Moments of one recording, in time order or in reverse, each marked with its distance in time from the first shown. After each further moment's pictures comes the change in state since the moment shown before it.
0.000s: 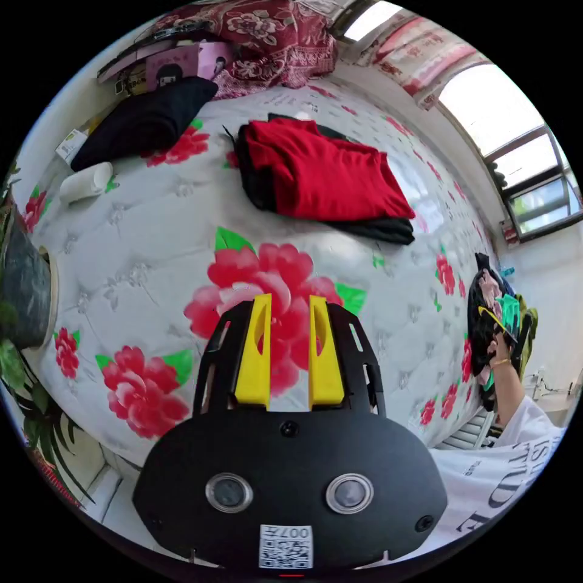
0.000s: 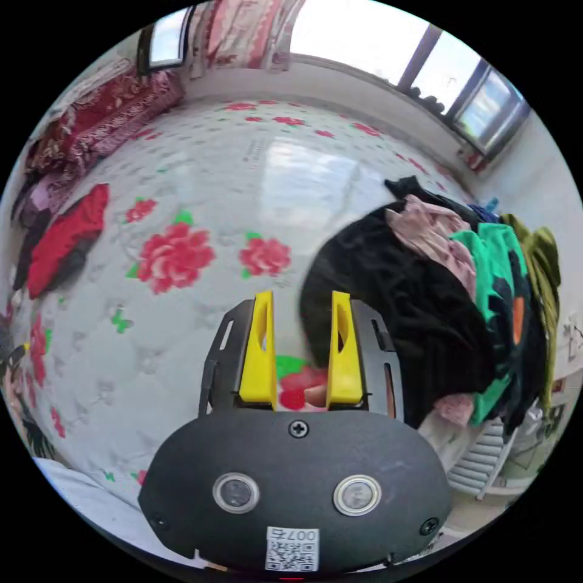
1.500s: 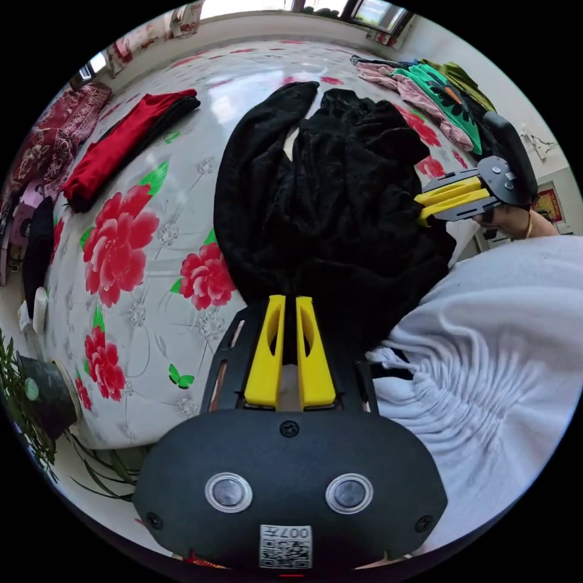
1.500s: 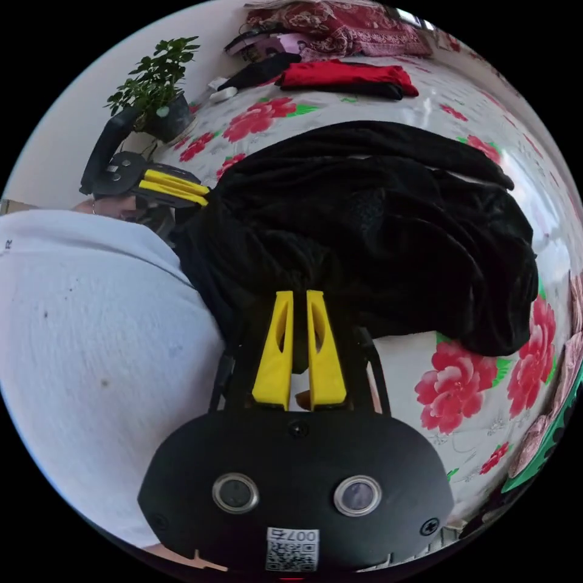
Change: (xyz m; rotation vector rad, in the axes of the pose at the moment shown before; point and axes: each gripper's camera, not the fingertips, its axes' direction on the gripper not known) left arm 0.152 0.172 0.032 -0.242 -0.114 0.752; right arm -0.143 0.221 -0.100 -0.116 -0.698 -0.747
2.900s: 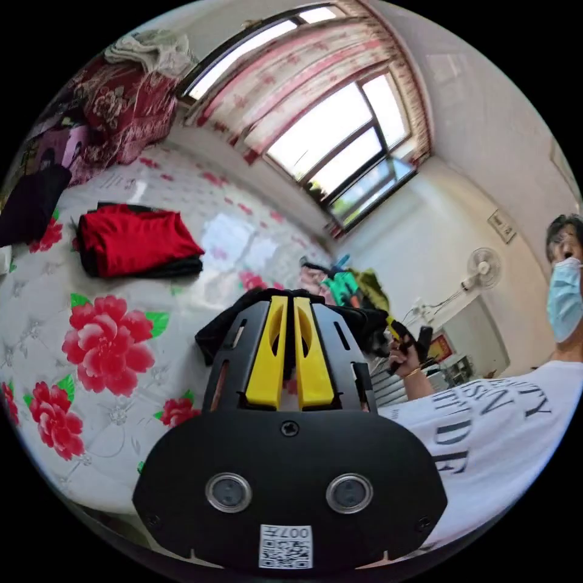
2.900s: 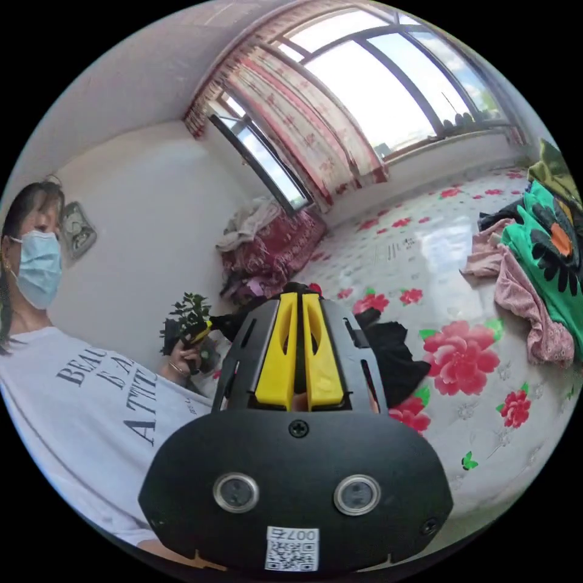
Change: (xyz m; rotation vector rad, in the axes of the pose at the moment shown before) left arm -0.144 0.113 -0.173 0.973 0.584 -0.229; right arm -0.006 0.218 -0.257 1.133 -0.147 0.267
